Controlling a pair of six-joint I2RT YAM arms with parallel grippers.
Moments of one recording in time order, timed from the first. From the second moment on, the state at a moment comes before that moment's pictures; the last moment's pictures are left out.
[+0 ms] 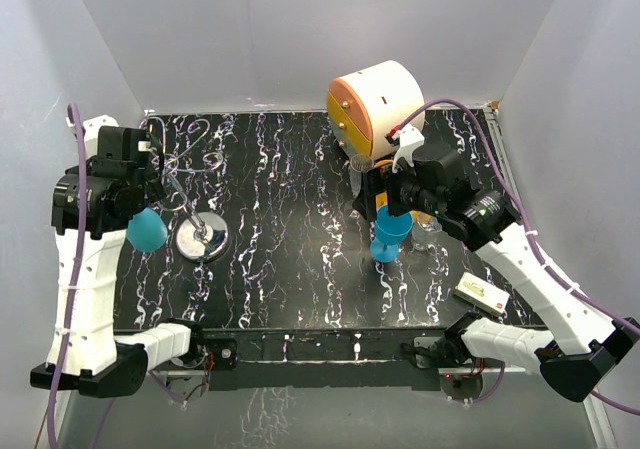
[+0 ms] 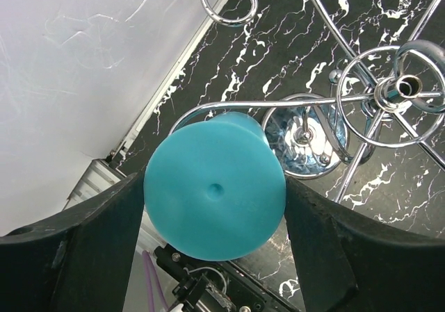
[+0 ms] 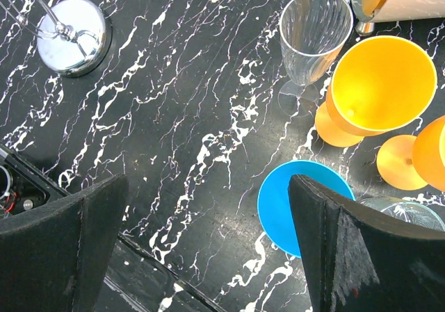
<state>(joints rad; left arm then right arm) -0.16 1.15 1.74 -1.47 -0.68 -0.43 0.61 1.08 1.26 -0.71 -0.06 0.23</state>
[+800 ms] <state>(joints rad) -0.16 1.17 1.82 -1.50 -0.75 -0.43 0.61 1.08 1.26 -0.71 -0.06 0.23</state>
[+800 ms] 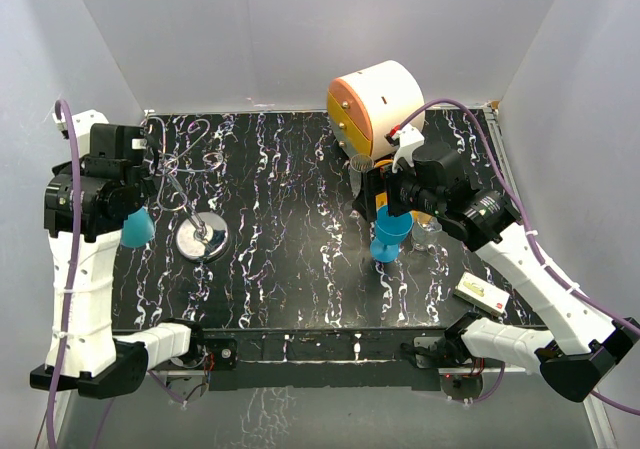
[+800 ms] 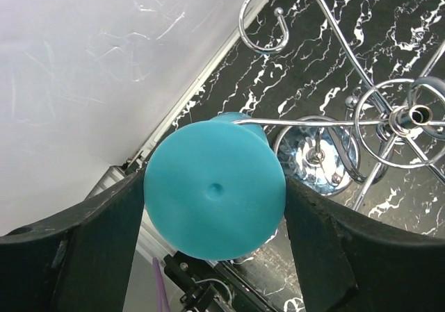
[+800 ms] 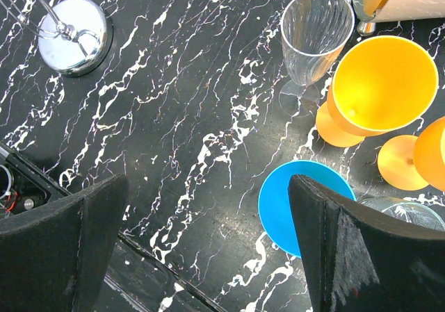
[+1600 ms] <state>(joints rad) -0.16 1.19 1.80 -1.34 -0.65 -0.33 0.61 1.07 1.26 -0.71 -0.06 0.23</state>
